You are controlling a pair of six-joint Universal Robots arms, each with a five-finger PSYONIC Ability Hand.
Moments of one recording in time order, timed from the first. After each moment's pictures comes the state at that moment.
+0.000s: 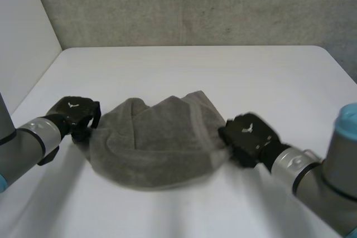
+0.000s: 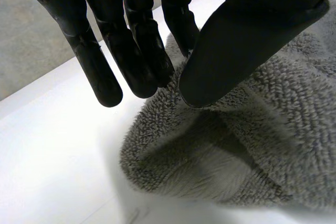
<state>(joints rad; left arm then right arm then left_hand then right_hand) 4.58 -1.88 -1.70 3.15 -1.28 3.53 1.93 -1.33 1.85 -0.16 1.16 2.66 1.18 1.22 1.22 1.22 1.02 1.31 1.30 1.33 1.34 1.15</state>
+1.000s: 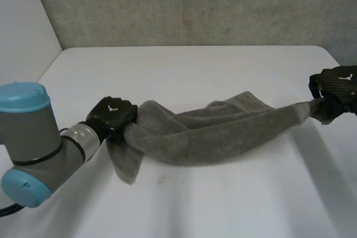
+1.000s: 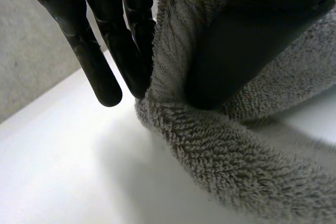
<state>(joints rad) 4.37 -1.97 -1.66 3.29 -1.30 3.51 1.50 -1.45 1.69 0.03 1.16 2.62 1.16 1.19 1.19 1.20 1.00 1.32 1.30 1.33 1.34 1.16</state>
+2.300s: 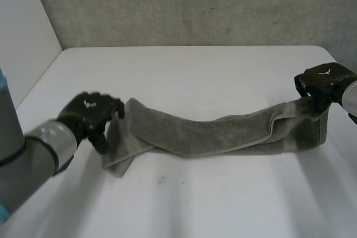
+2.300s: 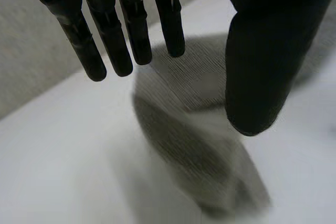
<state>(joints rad) 4.34 -1.70 -1.72 3.01 -1.47 3.43 1.62 -1.21 1.34 0.31 1.27 2.52 0.56 0.56 0.56 0.56 0.39 1.32 1.30 1.33 1.34 1.16</state>
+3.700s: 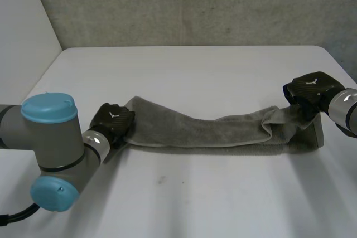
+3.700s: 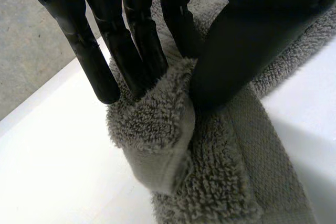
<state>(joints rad) 4.29 -2.10 -1.61 3.35 -1.55 3.56 1.66 -1.20 1.41 0.24 1.28 2.51 1.08 1.09 1.09 1.09 0.91 1.32 1.30 1.33 1.34 1.16</state>
